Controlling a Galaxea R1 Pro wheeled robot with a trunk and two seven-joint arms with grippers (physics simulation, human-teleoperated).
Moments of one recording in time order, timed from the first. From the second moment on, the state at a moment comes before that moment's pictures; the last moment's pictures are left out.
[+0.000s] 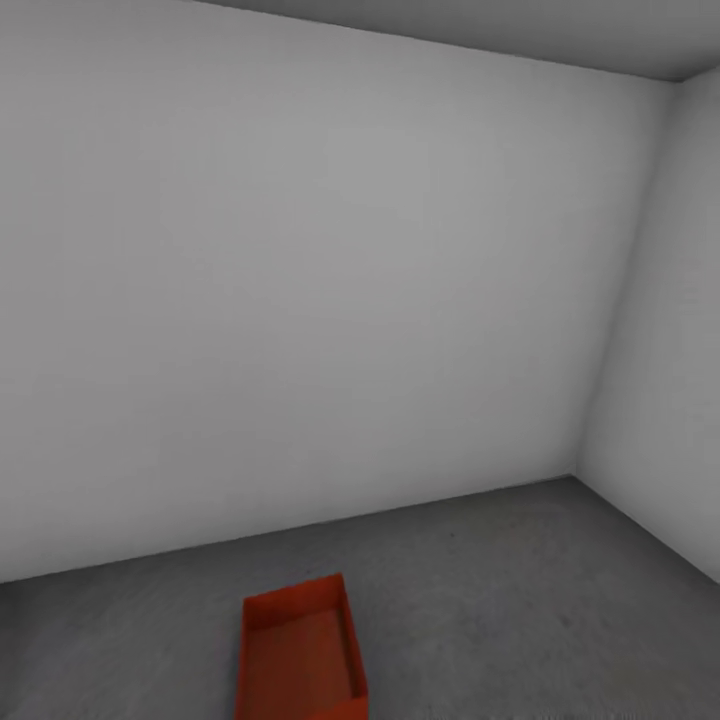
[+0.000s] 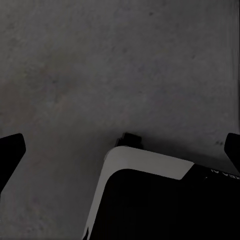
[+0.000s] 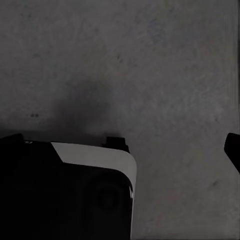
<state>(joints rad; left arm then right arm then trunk) -0.24 0.03 -0.04 0.00 0.28 -0.04 0.12 -0.20 0.00 0.31 0.03 -0.22 -0.15 -0.03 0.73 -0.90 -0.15</state>
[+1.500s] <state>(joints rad) -0.24 0.03 -0.04 0.00 0.28 -0.04 0.12 -0.20 0.00 0.31 0.03 -0.22 -0.15 -0.02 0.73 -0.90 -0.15</state>
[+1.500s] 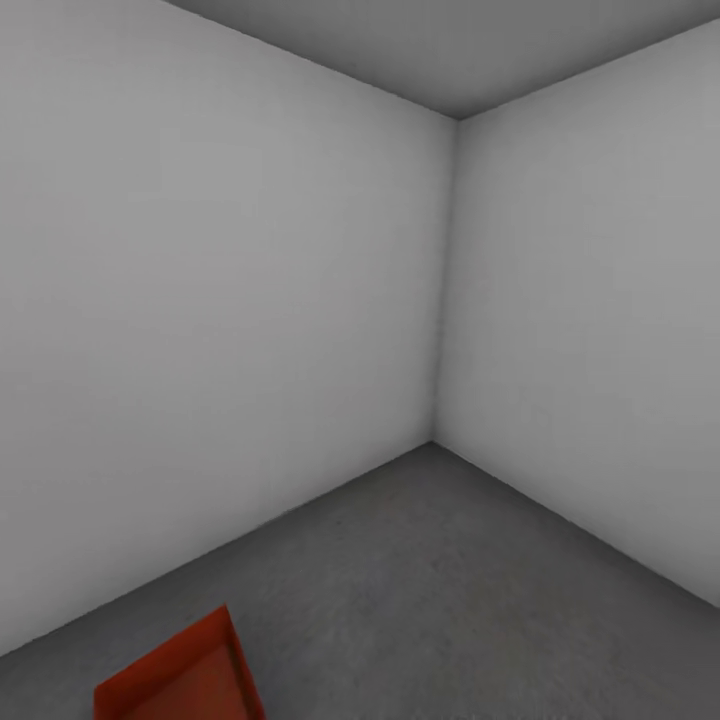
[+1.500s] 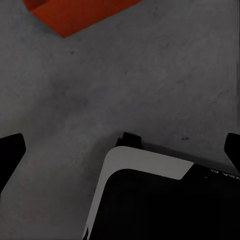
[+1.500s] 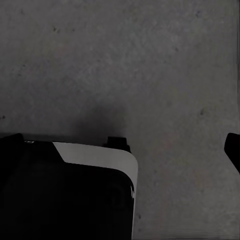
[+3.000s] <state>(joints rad) -0.24 0.03 -0.04 0.00 0.28 -0.04 0.12 -0.20 0.00 0.31 0.03 -0.22 -0.15 -0.02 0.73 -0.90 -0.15</state>
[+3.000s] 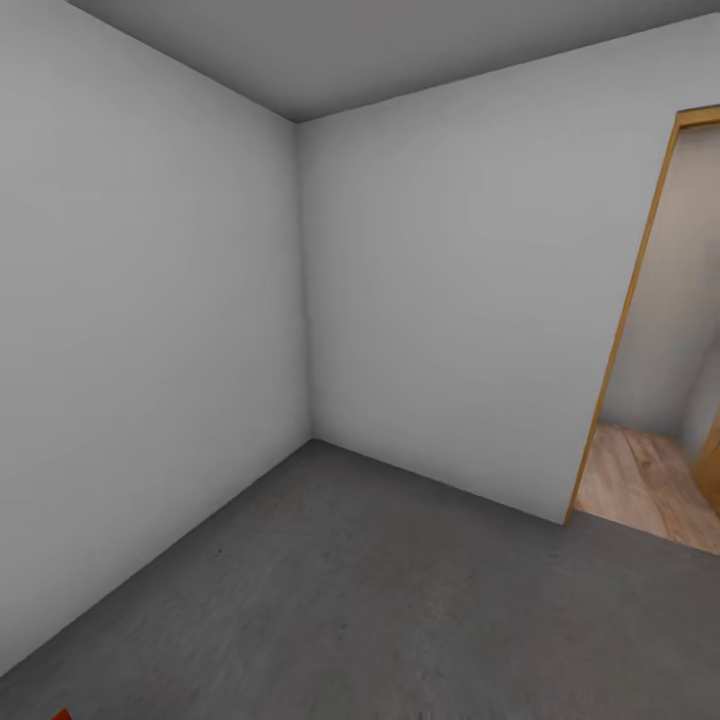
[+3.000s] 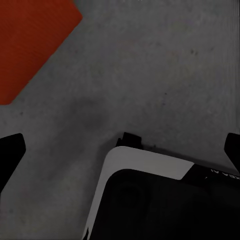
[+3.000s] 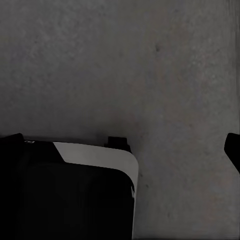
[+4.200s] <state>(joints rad) -0.24 0.03 -0.04 0.00 0.28 -0.04 0.12 -0.20 0.00 0.31 0.03 -0.22 -0.15 -0.02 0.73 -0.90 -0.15</state>
